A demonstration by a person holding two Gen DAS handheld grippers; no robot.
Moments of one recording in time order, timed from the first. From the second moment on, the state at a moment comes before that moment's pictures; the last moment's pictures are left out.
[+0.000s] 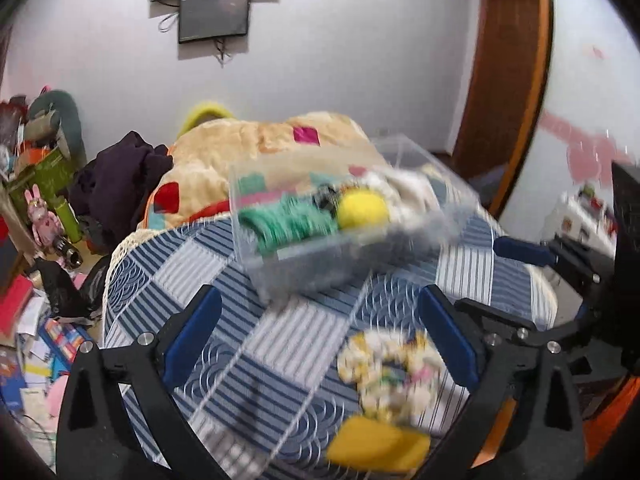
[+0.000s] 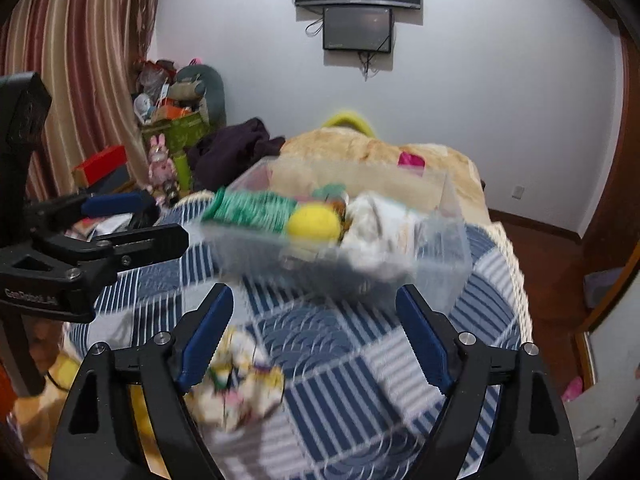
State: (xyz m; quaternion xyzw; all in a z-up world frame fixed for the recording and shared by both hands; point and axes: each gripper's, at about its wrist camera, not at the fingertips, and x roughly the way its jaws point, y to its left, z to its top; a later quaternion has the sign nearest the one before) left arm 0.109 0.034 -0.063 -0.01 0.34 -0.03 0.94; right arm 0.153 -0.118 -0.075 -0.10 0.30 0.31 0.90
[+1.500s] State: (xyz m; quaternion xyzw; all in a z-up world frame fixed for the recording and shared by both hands) left arm 0.079 0.028 -0.111 -0.08 0.38 -0.10 0.91; right arm 0.120 -0.148 -0.092 -0.02 0.33 0.32 0.89
